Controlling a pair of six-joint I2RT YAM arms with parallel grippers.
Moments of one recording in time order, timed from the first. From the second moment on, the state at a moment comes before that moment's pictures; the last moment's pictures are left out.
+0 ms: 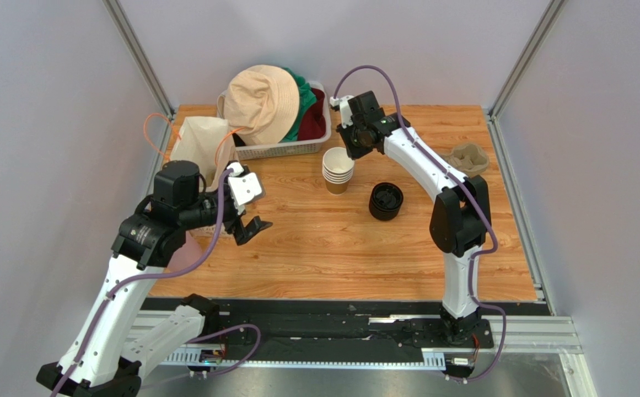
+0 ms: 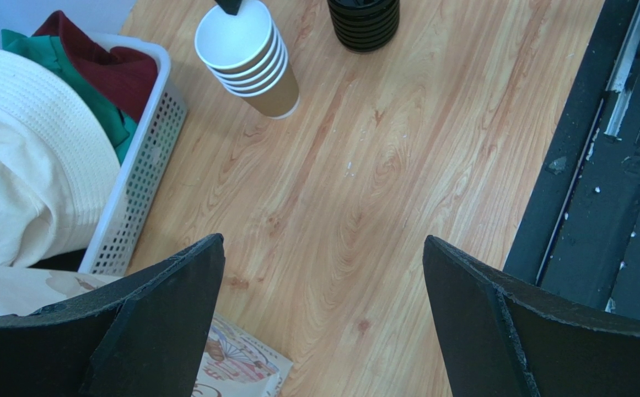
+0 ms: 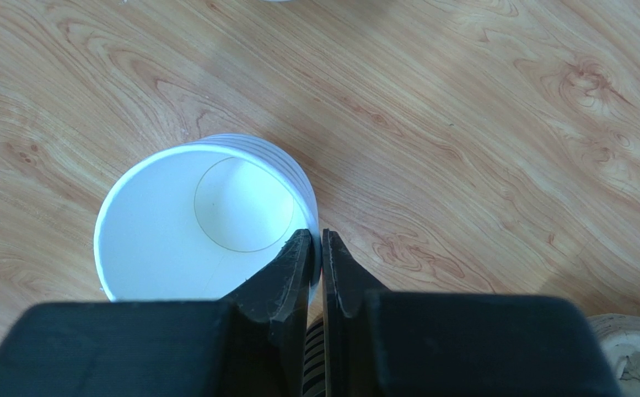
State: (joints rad) left arm -0.41 0.84 1.18 -0.85 0.57 0.57; right arm 0.48 2.03 1.88 -0.71 -0.03 -0.08
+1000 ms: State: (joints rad) left arm -0.41 0.86 1.17 -0.84 0.57 0.57; right arm 0.53 1.95 1.88 -0.72 0.03 -0.11
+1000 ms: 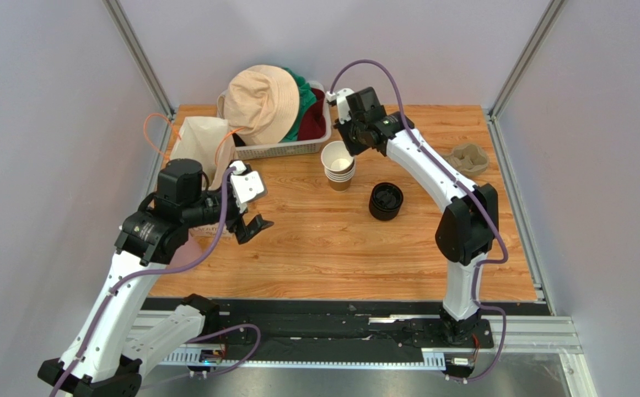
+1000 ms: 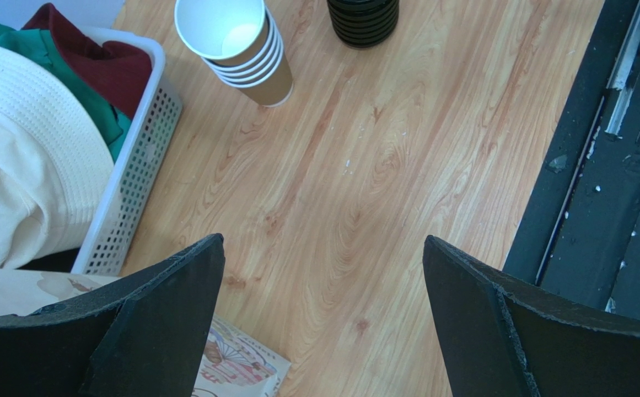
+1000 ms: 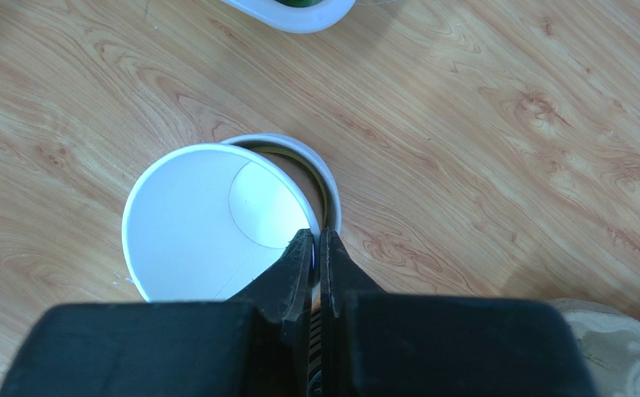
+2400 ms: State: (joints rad) left arm -0.40 0.80 1.15 -0.74 0.38 0.43; right arm 0.79 1.69 1.32 -0.54 -0.17 -0.27
